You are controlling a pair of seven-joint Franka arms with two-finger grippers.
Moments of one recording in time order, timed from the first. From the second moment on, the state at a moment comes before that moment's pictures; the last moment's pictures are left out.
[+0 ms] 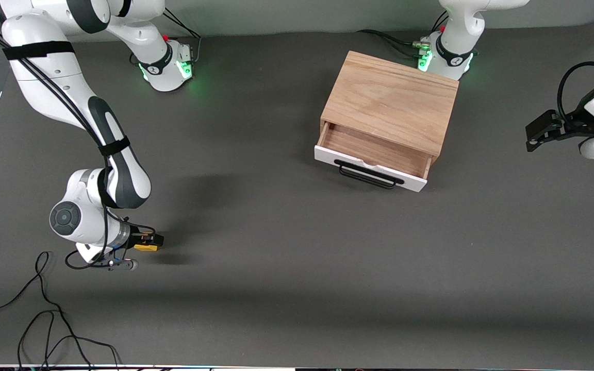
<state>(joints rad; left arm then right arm) -0.04 0.02 -0.05 -1.52 0.03 1.56 0.03 0.09 0.64 -0.06 -1.76 0.05 2.36 0.07</state>
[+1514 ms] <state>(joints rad) -0.02 -0.03 -0.05 -1.59 0.03 1.57 0.12 0.50 0.57 0.37 -1.12 -0.03 1.81 1.08</state>
